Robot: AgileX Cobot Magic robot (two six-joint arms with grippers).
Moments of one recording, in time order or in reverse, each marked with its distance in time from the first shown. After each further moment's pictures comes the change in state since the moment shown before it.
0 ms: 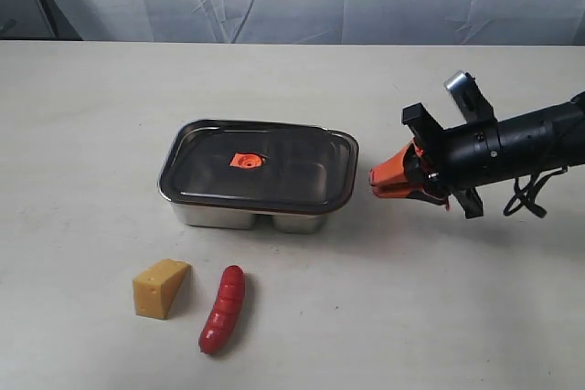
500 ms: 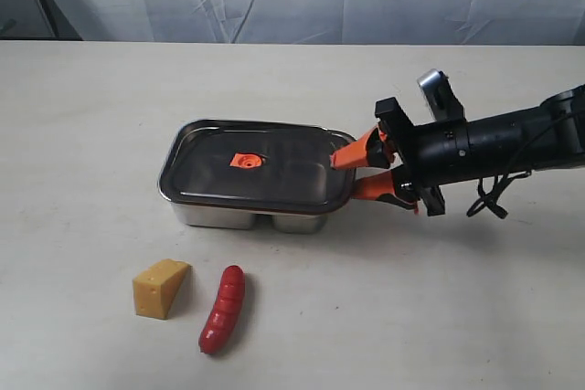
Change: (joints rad) left arm 0.000 0.000 0.000 0.000 0.000 0.000; right arm 0.092 0.026 0.001 0.172 0.037 -0.081
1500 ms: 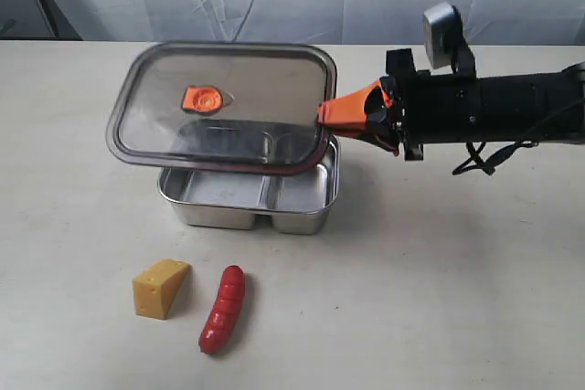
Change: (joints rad) left arm 0.000 0.000 0.000 0.000 0.000 0.000; right arm 0.021 -0.144 0.002 0.137 0.177 -0.250
